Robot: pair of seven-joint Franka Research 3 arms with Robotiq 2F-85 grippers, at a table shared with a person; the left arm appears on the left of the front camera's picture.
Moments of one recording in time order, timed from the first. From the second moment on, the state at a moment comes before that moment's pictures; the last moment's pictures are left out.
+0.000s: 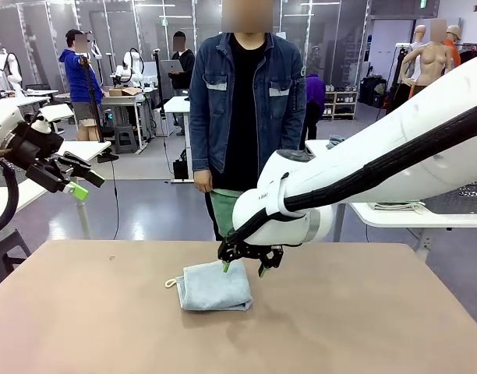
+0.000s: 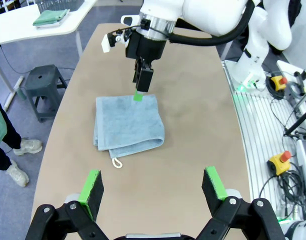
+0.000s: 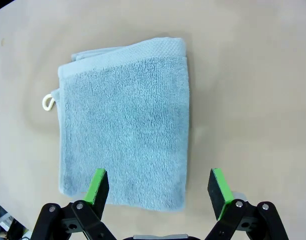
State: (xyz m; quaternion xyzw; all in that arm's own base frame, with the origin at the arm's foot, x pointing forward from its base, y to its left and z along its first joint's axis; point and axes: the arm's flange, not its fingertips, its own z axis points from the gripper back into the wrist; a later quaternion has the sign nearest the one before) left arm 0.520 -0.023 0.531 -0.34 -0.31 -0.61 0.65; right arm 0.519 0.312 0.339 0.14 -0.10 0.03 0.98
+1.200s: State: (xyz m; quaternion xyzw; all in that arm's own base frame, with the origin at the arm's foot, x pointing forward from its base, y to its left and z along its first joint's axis) left arm 0.520 -0.023 0.531 -0.34 -0.31 -0.61 0.65; right arm 0.537 0.317 0.298 0.16 -0.08 0.00 0.98
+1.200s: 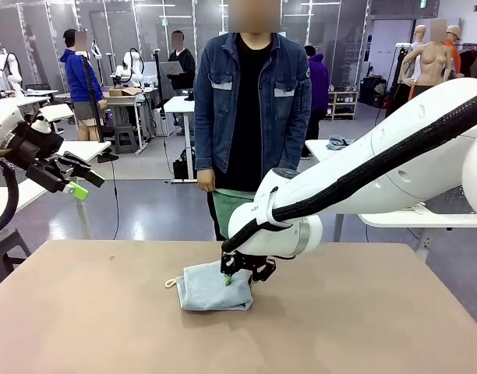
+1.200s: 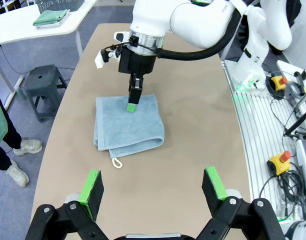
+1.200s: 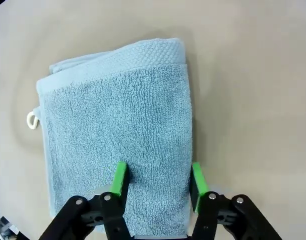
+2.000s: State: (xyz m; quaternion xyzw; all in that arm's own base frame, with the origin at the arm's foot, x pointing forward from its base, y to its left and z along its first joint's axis) left arm 0.520 -0.023 0.531 -0.34 -0.31 -0.61 0.65; right arm 0.539 0.314 0.299 0.15 -0.08 0.00 0.99
